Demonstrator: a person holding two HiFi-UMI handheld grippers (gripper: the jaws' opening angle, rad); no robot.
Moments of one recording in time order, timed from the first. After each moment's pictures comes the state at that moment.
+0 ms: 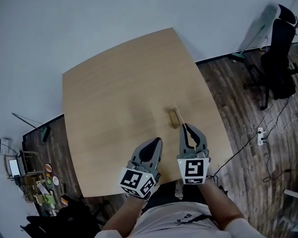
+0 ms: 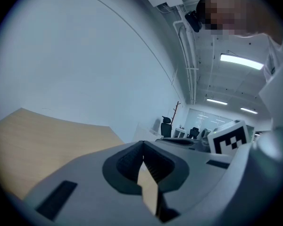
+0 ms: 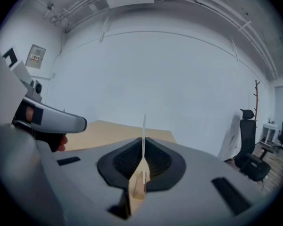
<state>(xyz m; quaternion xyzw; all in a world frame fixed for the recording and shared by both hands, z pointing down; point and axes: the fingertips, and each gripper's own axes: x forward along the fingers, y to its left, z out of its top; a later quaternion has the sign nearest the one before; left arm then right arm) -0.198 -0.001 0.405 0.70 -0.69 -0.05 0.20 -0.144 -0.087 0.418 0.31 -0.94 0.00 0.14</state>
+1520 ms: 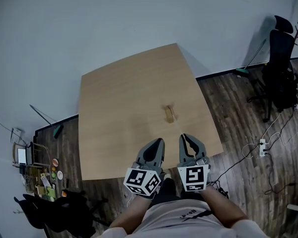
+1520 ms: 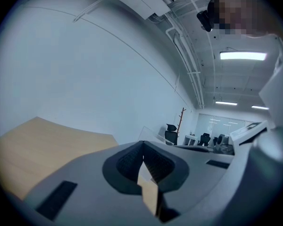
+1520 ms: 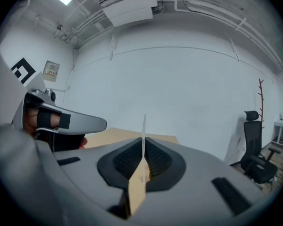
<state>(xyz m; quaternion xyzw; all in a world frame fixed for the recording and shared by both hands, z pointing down) -0.090 0.055 0.336 0.65 -0.74 -0.07 0.16 -0.031 -0.006 0.350 0.25 -0.96 0.01 0.10</state>
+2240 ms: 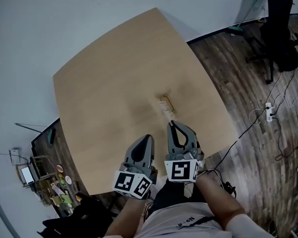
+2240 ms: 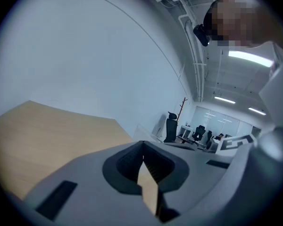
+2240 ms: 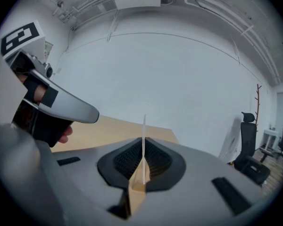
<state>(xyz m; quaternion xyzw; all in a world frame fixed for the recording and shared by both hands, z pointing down) -0.190 0.000 0.436 0.66 -0.71 -0.04 0.24 -0.140 -0.065 0.460 0.31 -0.94 -0.01 0.14</state>
